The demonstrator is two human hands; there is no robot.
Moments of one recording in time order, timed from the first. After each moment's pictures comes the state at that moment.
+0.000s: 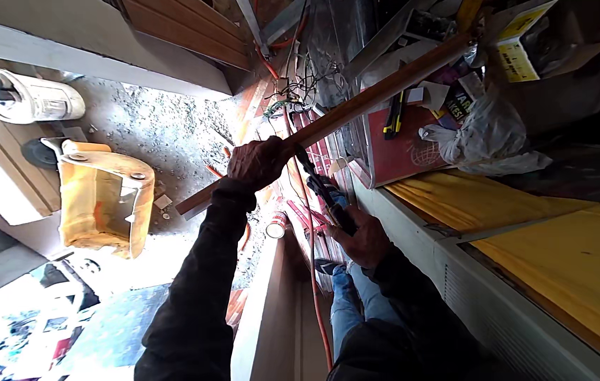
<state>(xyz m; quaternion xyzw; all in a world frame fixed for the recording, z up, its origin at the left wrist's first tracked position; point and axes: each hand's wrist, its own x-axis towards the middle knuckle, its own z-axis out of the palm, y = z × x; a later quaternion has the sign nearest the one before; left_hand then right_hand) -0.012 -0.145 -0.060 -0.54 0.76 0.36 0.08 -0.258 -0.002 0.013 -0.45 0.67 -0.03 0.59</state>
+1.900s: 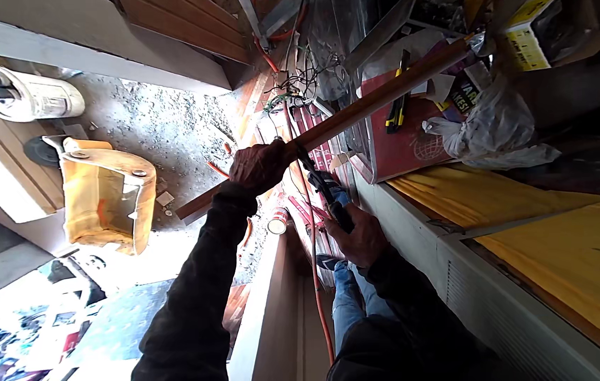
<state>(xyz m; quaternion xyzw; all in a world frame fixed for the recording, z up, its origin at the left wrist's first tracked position) -0.013 -0.131 -0.061 -0.52 0.77 0.36 0.09 -0.246 -0.004 0.019 -0.43 0.69 0.01 0.58</state>
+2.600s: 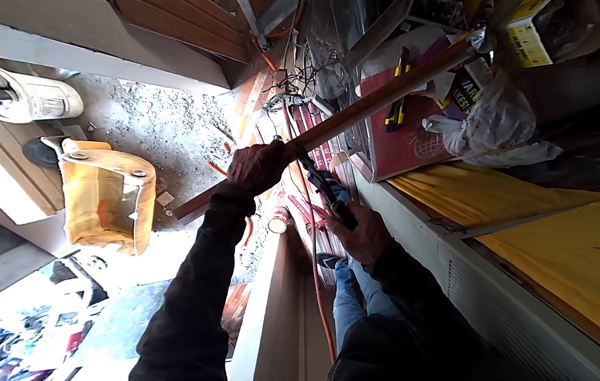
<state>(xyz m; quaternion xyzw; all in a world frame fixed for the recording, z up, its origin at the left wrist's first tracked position) -0.012 -0.130 -0.063 -0.51 0.78 0.35 0.08 -0.254 -0.010 0.017 -0.42 0.69 0.01 0.59</state>
